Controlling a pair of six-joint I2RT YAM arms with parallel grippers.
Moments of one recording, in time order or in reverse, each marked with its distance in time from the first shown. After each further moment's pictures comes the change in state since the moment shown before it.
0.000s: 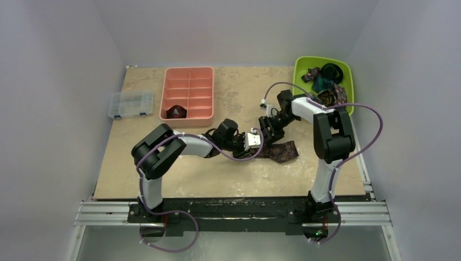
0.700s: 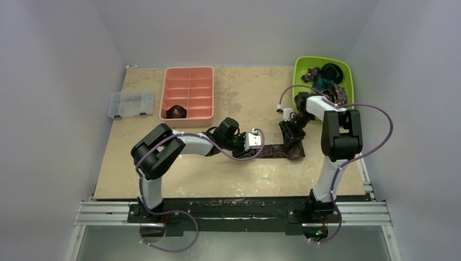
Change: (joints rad) left arm 0.006 -0.010 0.034 -0.108 0.006 0.072; right arm -0.117 -0.004 0.012 -0.175 0.256 -0.206
